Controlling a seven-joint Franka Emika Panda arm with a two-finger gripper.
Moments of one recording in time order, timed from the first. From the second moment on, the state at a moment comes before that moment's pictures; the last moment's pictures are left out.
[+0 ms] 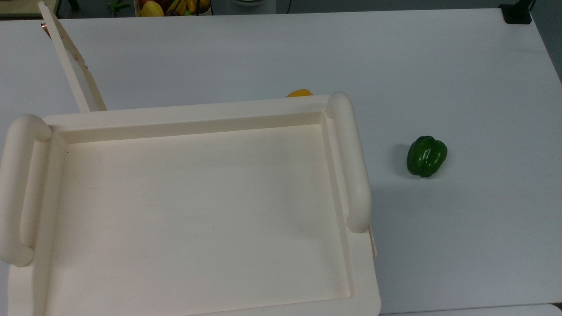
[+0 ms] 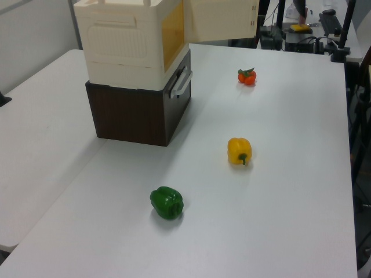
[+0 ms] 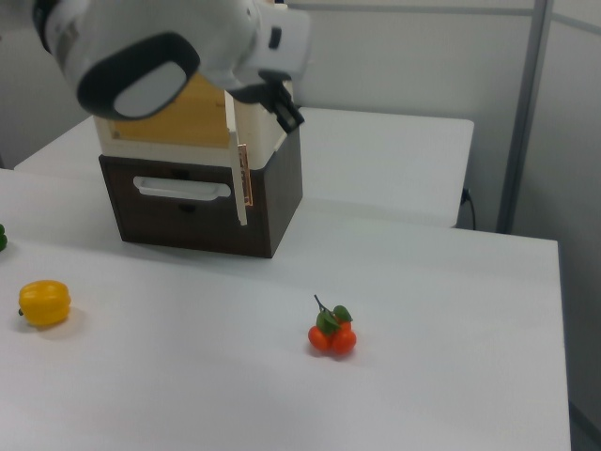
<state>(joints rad) 0.00 0.13 -0.50 -1.53 0.55 2.31 -0.01</state>
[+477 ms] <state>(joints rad) 0.02 0.17 -0.46 -1.56 0.58 2.28 -0.01</state>
